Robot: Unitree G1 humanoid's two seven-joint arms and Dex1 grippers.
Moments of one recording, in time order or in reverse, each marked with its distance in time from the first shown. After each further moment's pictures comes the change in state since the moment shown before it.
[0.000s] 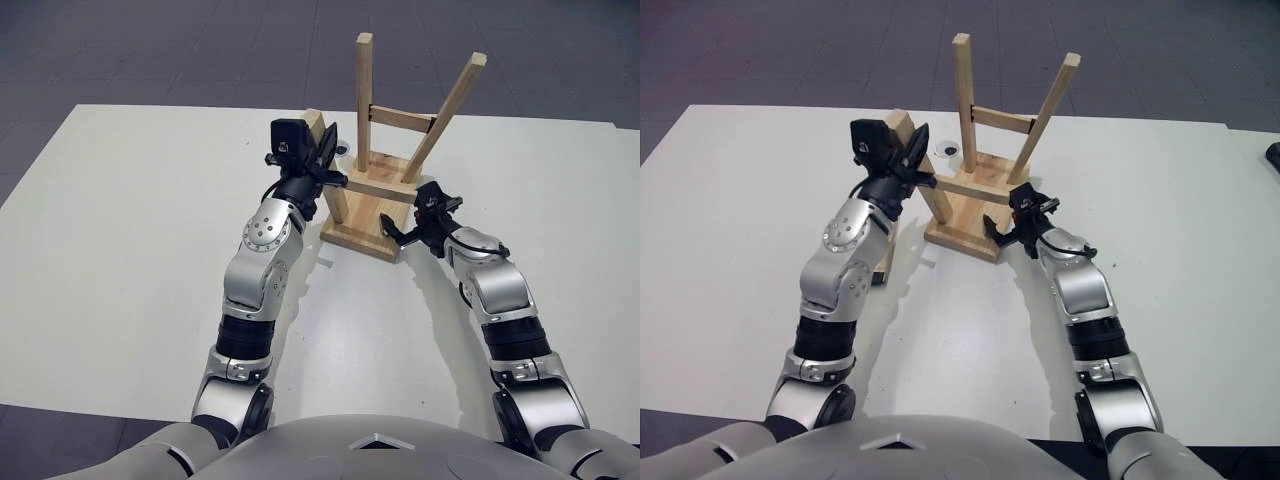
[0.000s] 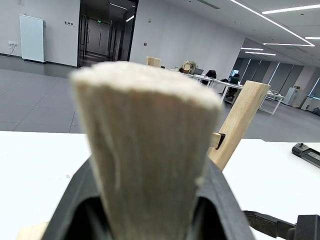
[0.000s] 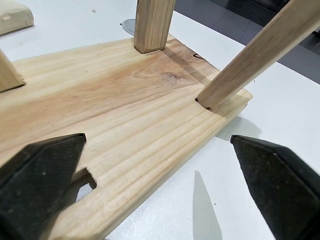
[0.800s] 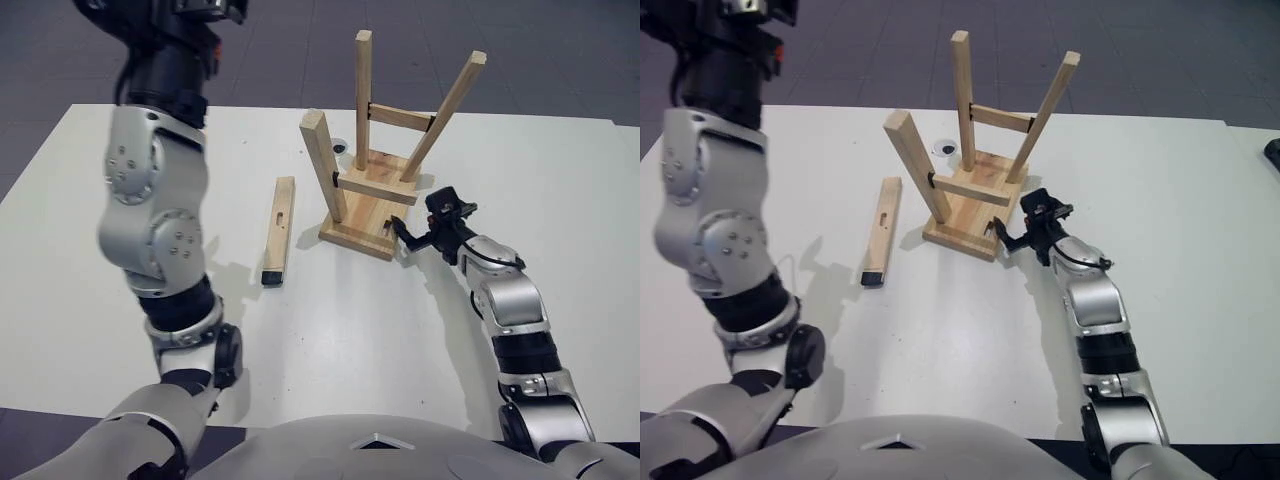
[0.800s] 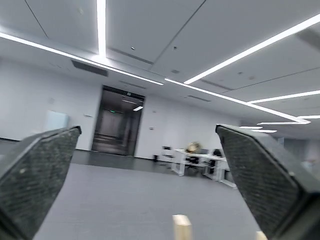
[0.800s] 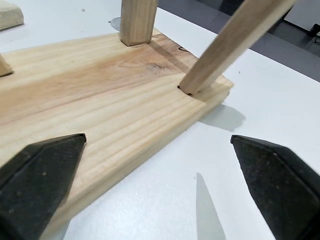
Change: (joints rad) left arm -0.266 0.258 0.327 -0.348 -0.154 0.153 0.055; right arm 0.112 -0.015 -0.094 -0.097 0.017 -0.032 0.017
